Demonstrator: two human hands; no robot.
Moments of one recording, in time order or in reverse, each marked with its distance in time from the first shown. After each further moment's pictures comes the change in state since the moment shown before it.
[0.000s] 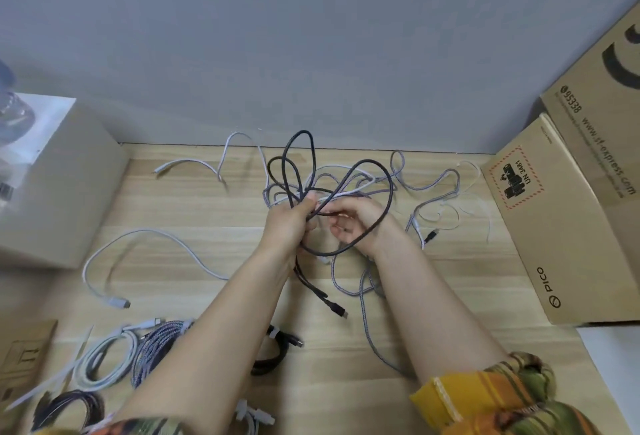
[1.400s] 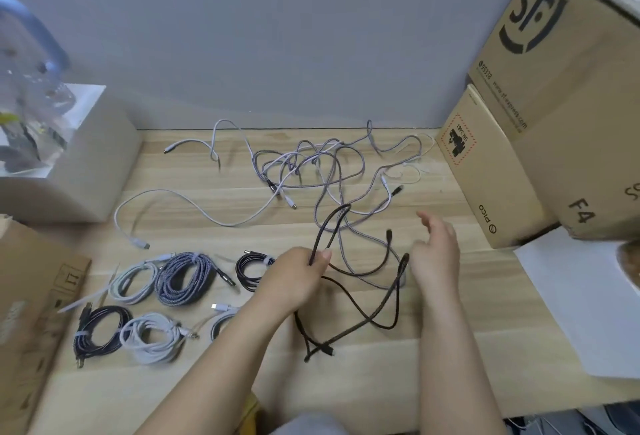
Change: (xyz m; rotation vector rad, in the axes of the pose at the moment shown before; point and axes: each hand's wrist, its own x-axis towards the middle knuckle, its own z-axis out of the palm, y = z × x) left_hand -0.158 -0.083 -0.012 0.928 -0.208 0.217; right_hand -0.182 0.093 -0.081 -0.749 0.803 -0.494
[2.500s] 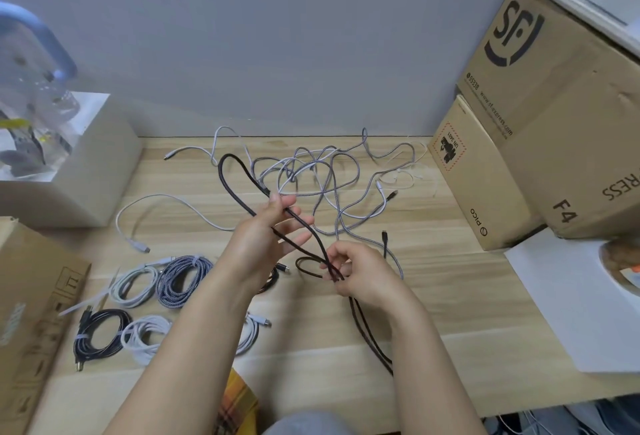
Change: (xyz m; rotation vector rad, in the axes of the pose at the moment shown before) left_hand -0.003 0.011 -0.044 -1.175 0.131 0.019; right_hand -0.040 -0.033 0.031 -0.012 -0.735 -0.181
